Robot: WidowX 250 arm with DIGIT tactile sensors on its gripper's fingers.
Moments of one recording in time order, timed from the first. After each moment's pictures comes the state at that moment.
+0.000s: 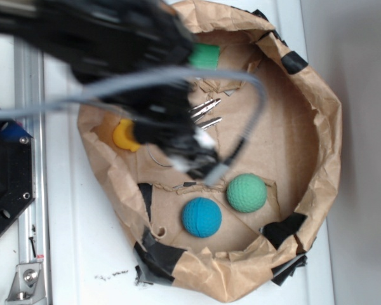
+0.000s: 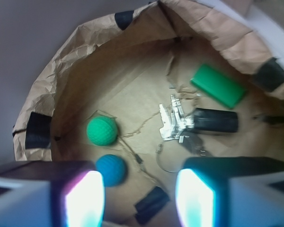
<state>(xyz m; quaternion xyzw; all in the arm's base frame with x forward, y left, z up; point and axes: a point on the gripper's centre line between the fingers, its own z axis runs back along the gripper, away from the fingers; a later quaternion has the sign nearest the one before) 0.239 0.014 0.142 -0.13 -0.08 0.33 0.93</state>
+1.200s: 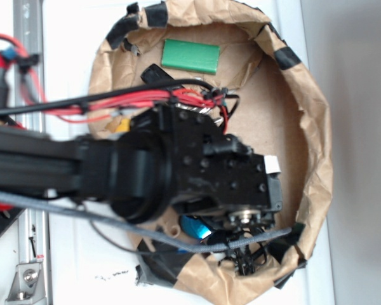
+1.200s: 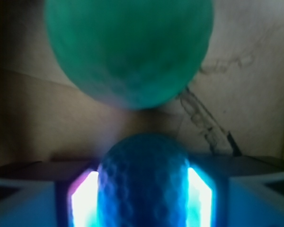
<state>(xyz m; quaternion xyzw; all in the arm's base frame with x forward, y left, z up) 0.265 -0.082 0.044 -0.09 0.03 0.21 0.97</state>
